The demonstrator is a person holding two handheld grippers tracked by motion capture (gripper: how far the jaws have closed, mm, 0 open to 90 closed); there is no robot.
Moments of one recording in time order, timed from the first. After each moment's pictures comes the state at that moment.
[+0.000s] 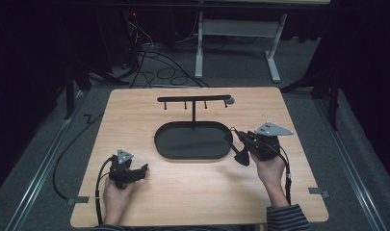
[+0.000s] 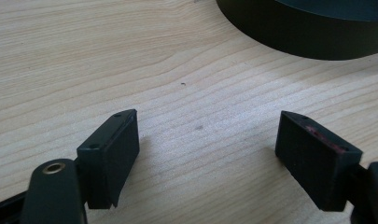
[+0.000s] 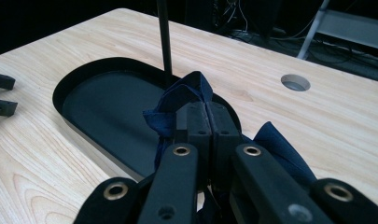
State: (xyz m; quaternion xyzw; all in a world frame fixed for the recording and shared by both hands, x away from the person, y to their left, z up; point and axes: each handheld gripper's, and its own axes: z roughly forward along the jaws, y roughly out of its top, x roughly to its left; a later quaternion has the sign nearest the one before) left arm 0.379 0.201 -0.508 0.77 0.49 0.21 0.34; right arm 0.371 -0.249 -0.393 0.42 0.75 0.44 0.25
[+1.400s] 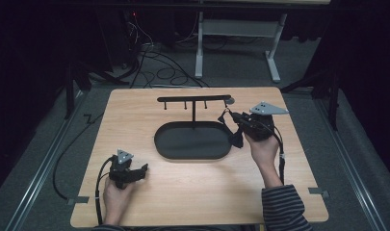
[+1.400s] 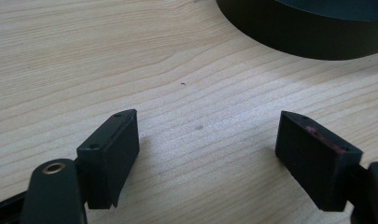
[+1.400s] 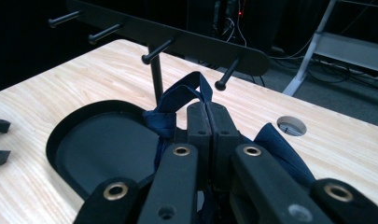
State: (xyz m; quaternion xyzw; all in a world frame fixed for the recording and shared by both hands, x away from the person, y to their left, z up) left arm 0.379 0.201 -0.508 0.77 0.49 0.21 0.34; right arm 0.413 -0.235 -0.359 0.41 0.74 0.46 0.26
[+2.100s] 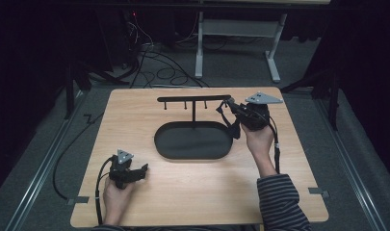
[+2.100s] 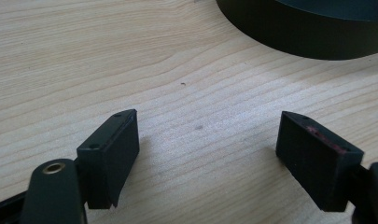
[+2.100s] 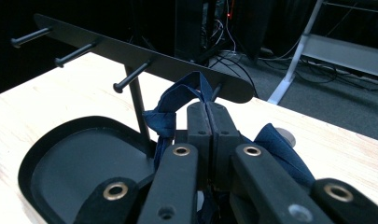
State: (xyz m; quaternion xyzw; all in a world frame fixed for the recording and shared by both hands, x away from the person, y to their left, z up) left arm 0.379 0.201 -0.508 0.77 0.49 0.21 0.34; right arm 0.441 -0.227 -0.352 0.43 0.73 0.46 0.27
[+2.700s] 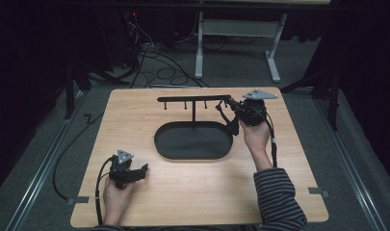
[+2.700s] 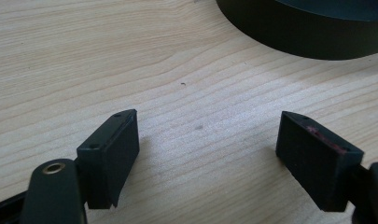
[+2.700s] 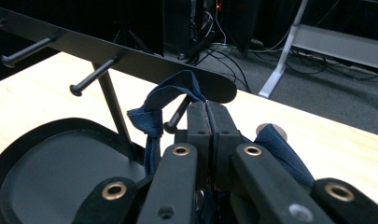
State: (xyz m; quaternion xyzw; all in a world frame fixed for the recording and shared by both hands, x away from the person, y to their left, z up) left arm 0.379 0.201 -0.508 0.77 0.49 0.21 0.34; right arm 0.463 -0.227 -0.362 0.45 0.73 0.44 0.28
